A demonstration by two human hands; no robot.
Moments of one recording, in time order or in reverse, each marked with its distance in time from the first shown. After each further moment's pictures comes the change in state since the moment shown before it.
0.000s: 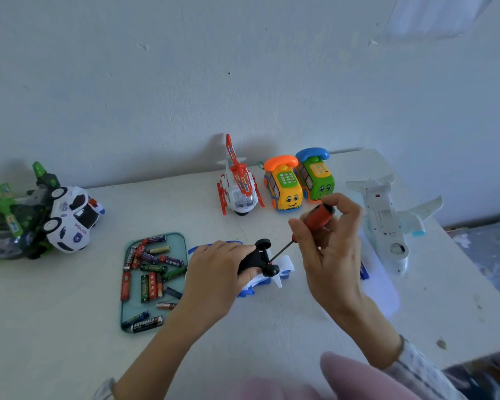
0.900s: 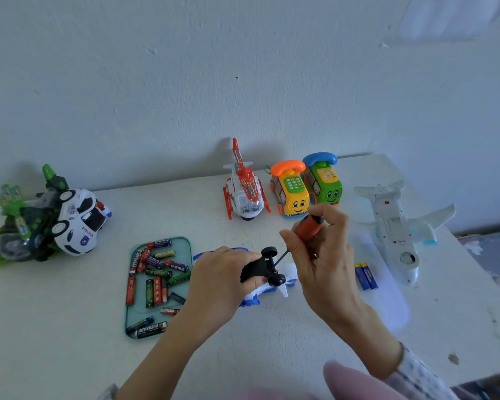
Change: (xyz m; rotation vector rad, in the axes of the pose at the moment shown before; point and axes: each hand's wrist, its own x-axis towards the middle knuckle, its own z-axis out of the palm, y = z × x) left_hand 0.005 0.002 -0.009 -0.063 -0.091 -0.065; right_hand 0.000 0.003 0.010 0.026 -0.129 -0.001
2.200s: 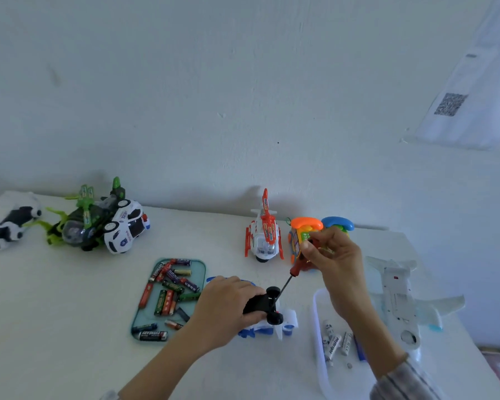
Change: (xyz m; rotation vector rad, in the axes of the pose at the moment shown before) left_hand -0.014 0.000 0.010 0.087 0.153 0.041; right_hand 0.057 0.007 -0.023 0.430 -0.143 0.338
